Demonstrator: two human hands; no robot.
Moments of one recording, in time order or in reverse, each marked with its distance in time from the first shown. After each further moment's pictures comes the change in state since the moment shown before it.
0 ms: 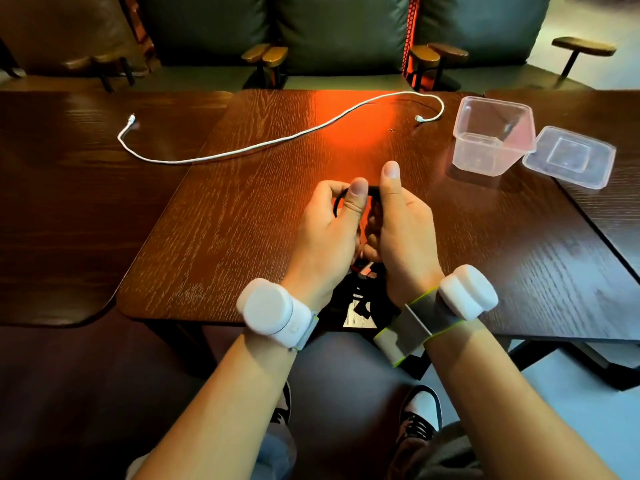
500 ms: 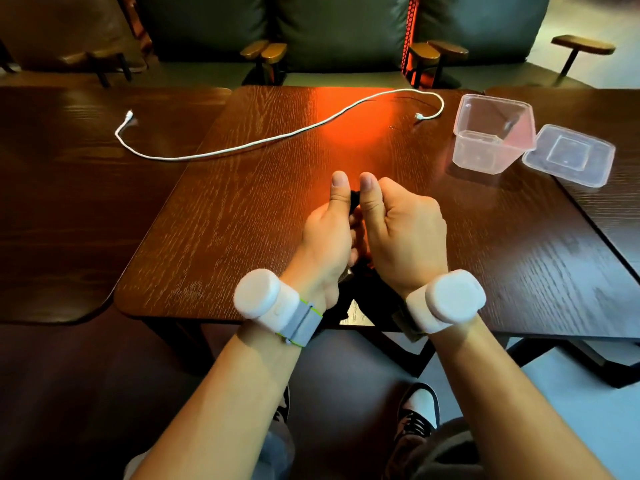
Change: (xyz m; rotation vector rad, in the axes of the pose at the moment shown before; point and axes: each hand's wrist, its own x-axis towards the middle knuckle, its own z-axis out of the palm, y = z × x) left_hand -0.004 0.013 0.007 -0.279 -0.004 -0.373; right_hand -0.004 -0.008 -0.012 -0.877 0.061 -0.507
